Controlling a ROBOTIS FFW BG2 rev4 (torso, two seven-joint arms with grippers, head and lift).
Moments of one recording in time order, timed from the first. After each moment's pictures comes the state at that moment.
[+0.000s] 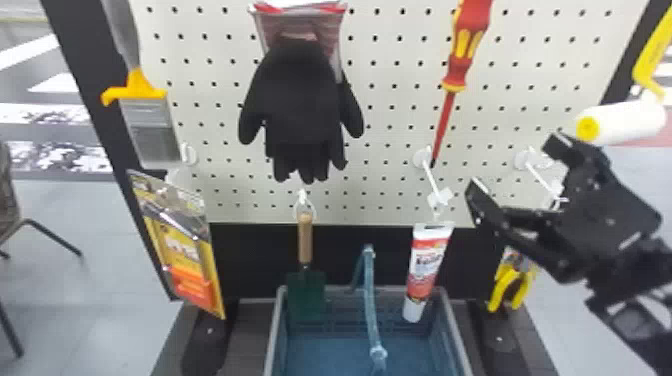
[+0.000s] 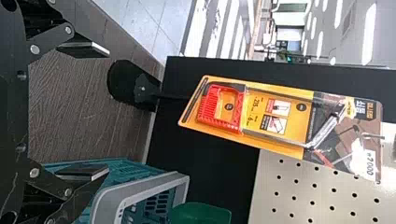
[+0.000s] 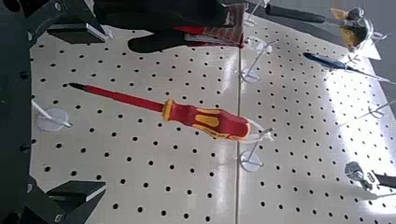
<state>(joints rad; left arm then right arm) 0.84 0.06 -0.19 -1.96 0.10 -0.29 0.31 0.24 -0.04 -0.07 -2.40 -0.02 0.20 0.59</state>
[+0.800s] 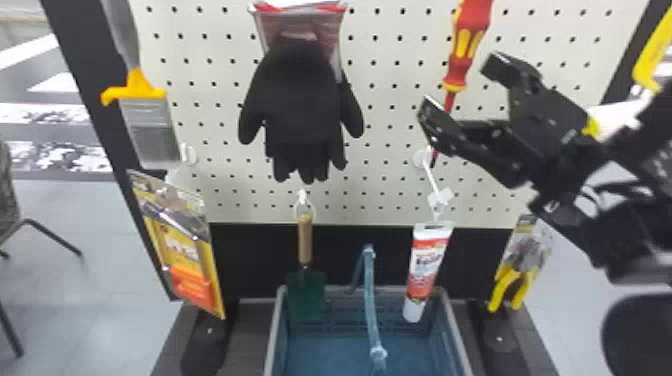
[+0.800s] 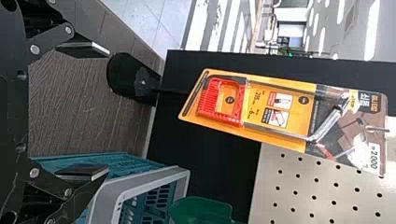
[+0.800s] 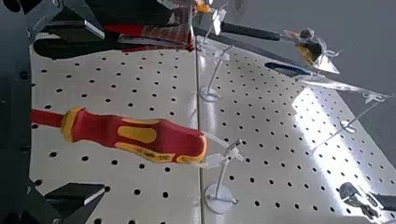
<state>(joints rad) 0.82 0.07 -0.20 -1.96 0.11 -0.27 0.31 -0.12 -0.07 0.01 -2.20 -0.19 0.31 0.68</state>
